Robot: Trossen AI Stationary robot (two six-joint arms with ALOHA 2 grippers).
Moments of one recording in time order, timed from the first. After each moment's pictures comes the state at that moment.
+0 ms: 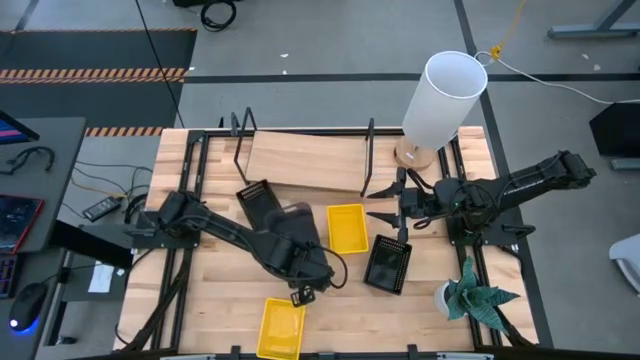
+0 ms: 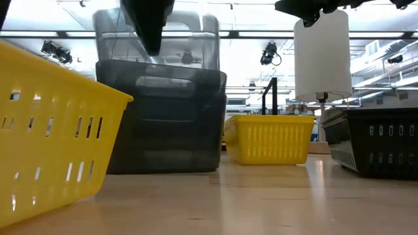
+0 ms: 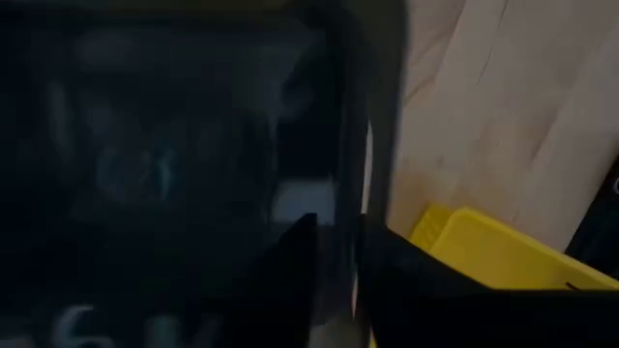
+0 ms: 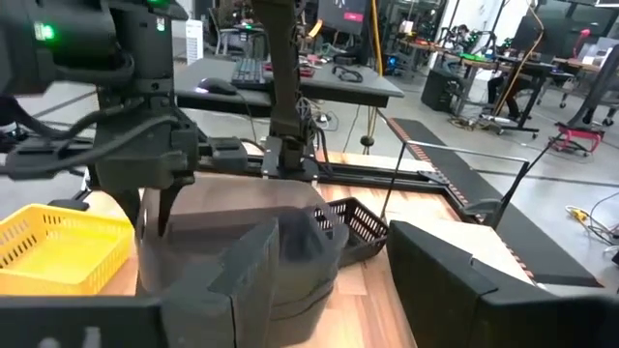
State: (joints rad) left arm -0.41 2.01 1.84 -1.23 -0.10 -0.71; right arm 0.22 0.90 0.59 0.20 0.29 -0.11
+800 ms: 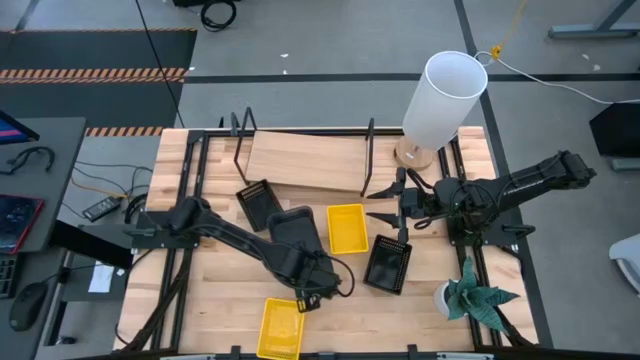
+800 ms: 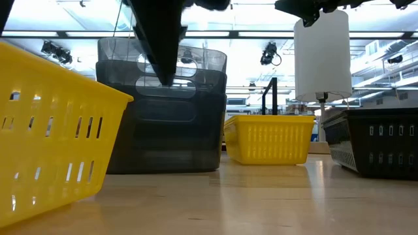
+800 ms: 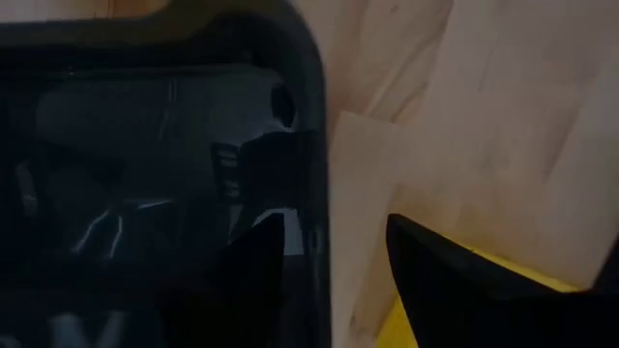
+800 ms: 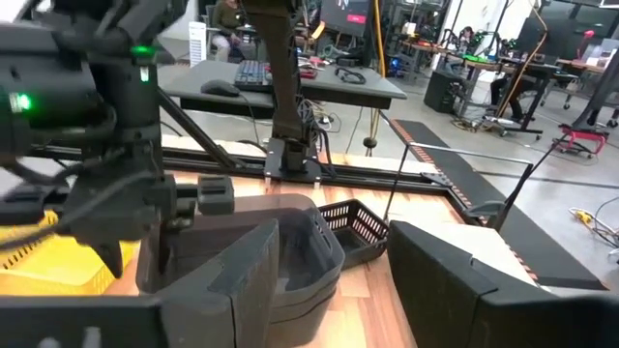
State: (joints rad) left arm -0.42 2.10 1.84 -1.14 -0.11 -0.65; right arm 0.22 0.90 0.59 0.20 0.28 -0.11
